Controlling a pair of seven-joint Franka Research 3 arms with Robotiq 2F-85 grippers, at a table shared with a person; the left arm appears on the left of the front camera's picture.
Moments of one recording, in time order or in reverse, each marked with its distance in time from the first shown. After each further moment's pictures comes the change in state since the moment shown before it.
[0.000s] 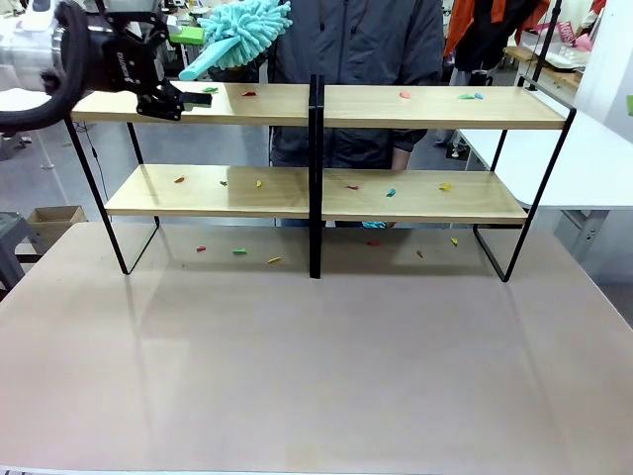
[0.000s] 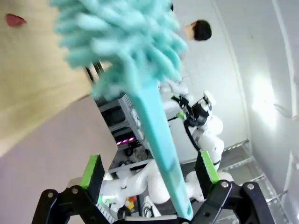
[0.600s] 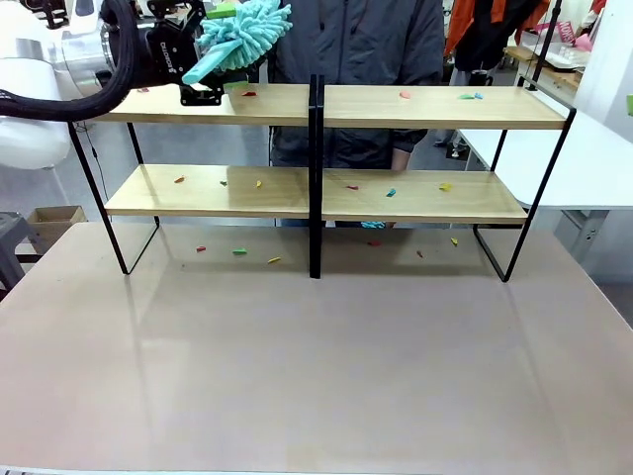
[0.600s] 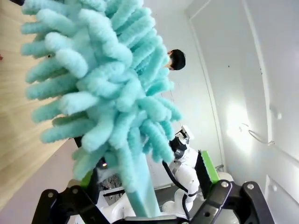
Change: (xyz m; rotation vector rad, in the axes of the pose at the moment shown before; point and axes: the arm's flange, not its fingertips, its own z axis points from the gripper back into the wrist) left arm 0.019 0.006 -0.040 -0.122 -0.135 0.085; right arm 0.000 0.000 0.000 0.000 0.000 0.000
